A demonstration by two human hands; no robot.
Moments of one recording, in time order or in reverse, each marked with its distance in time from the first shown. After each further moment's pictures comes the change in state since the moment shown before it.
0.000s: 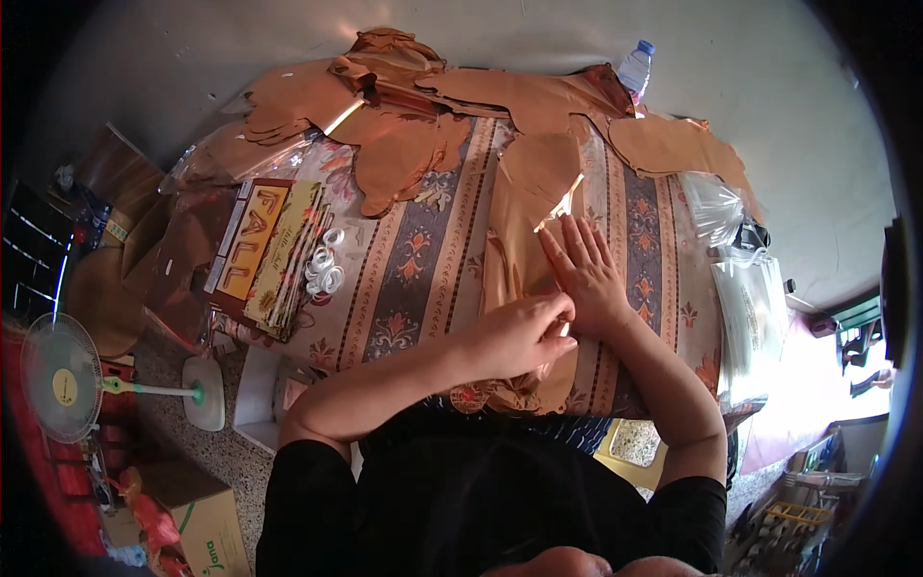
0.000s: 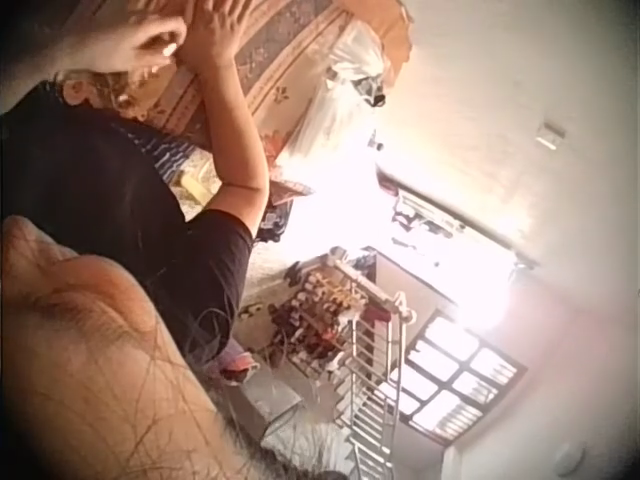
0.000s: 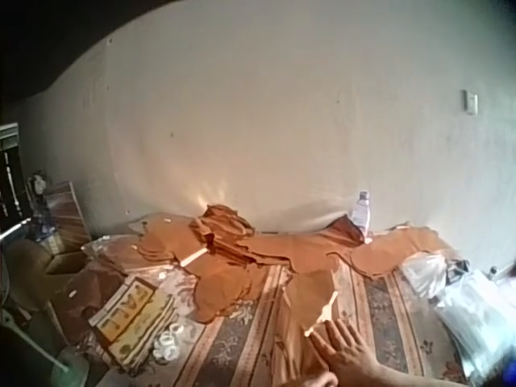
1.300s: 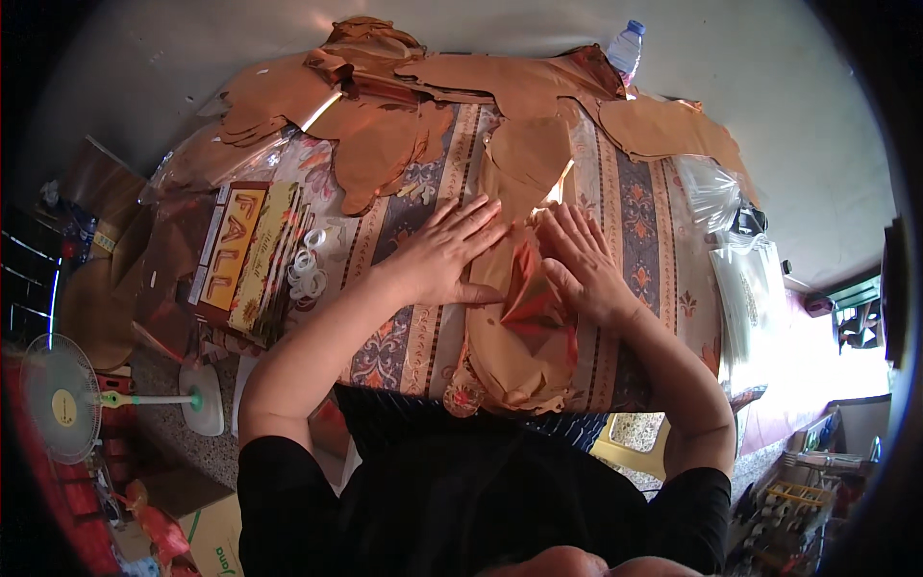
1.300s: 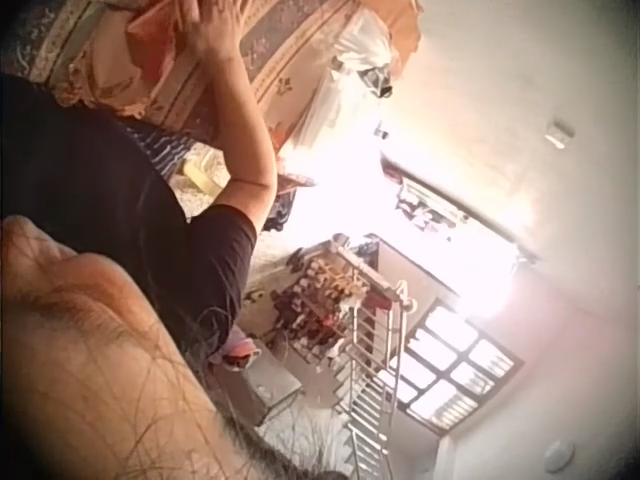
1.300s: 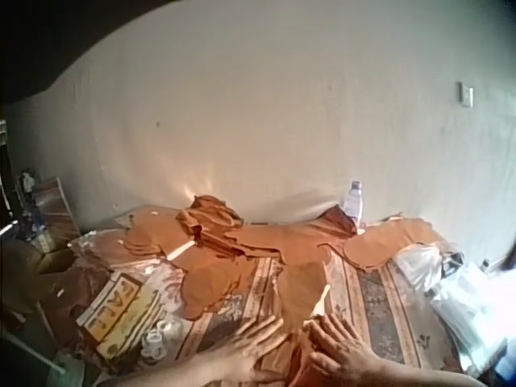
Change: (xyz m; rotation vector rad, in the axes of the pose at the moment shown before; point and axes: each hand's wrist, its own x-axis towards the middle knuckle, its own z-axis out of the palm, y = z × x) left_hand 0.015 -0.097 -0.069 0.805 -0.070 0.175; right_hand 0.007 0.008 -0.014 0.316 -0.138 0.115
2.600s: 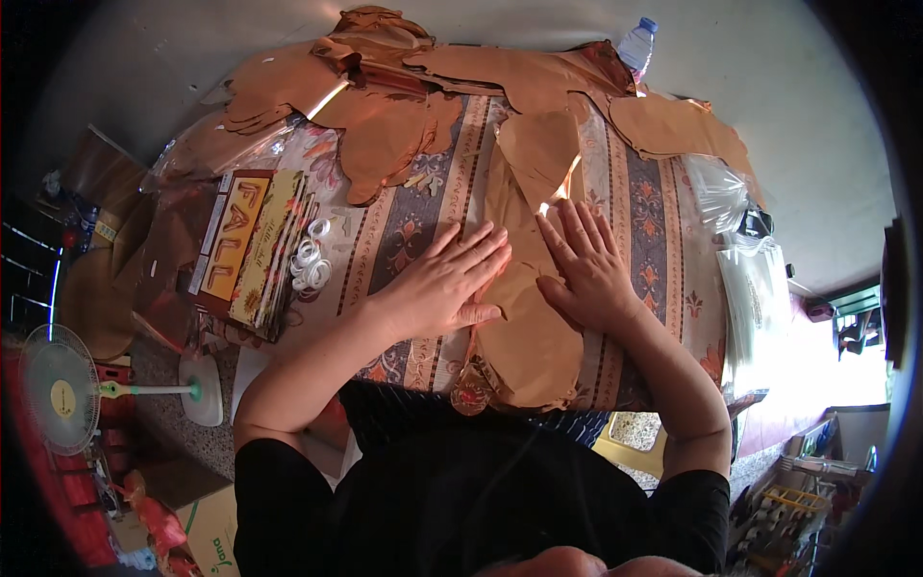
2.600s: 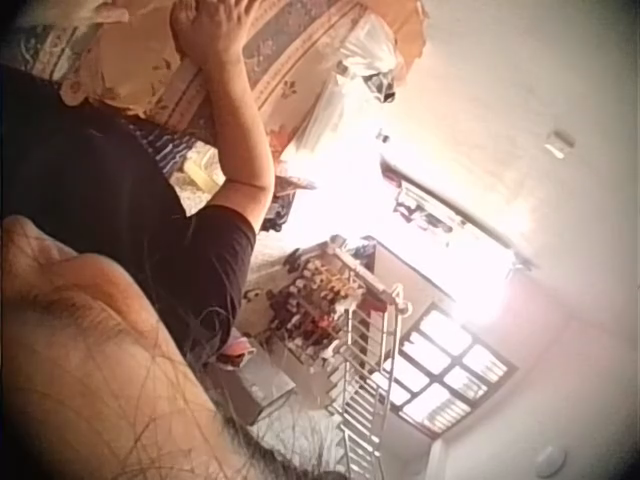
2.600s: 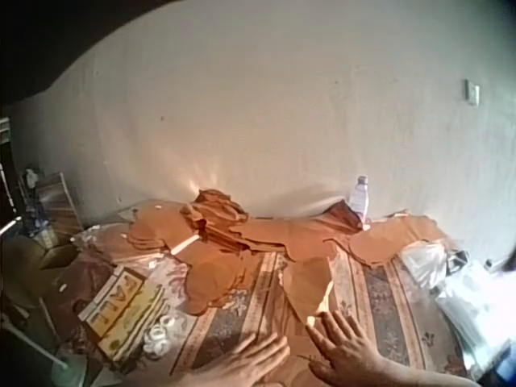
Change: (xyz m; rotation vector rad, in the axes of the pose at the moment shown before) left_hand -0.032 0.033 -0.006 -0.012 -0.071 -0.004; right_hand -0.004 -0.011 0.005 -0.198 0.073 -0.073
